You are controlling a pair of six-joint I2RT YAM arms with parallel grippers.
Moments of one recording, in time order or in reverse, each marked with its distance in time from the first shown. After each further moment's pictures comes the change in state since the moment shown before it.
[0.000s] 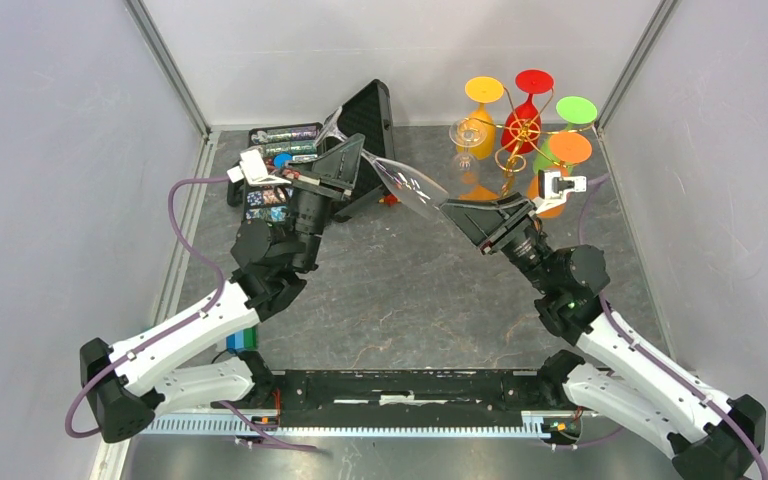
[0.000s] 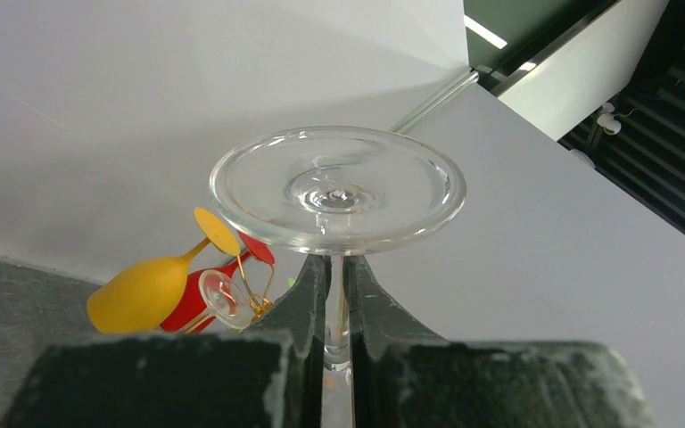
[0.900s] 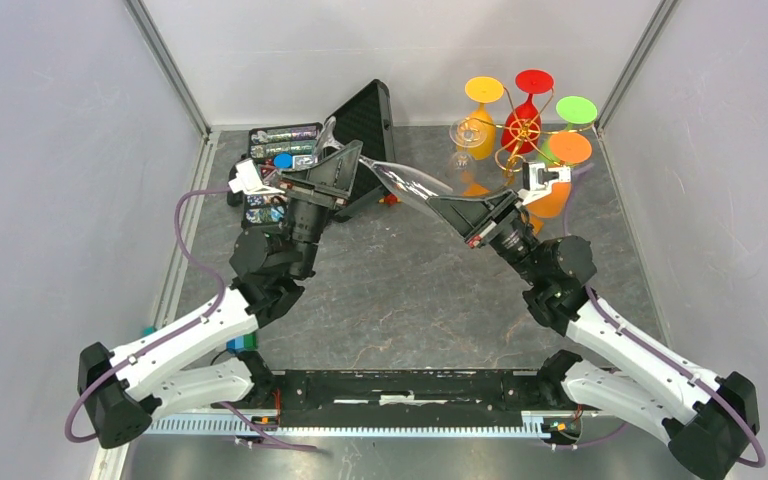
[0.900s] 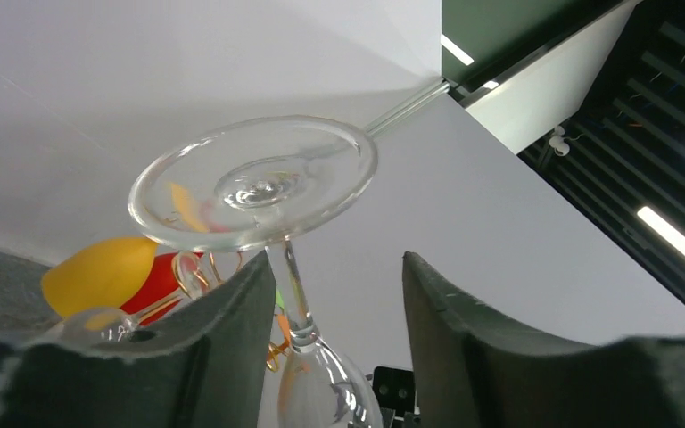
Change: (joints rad) left arm 0.014 -0.026 -0.082 0.074 0.023 -0.145; right arm 0.026 0.111 0.029 0.135 -0.013 0.053
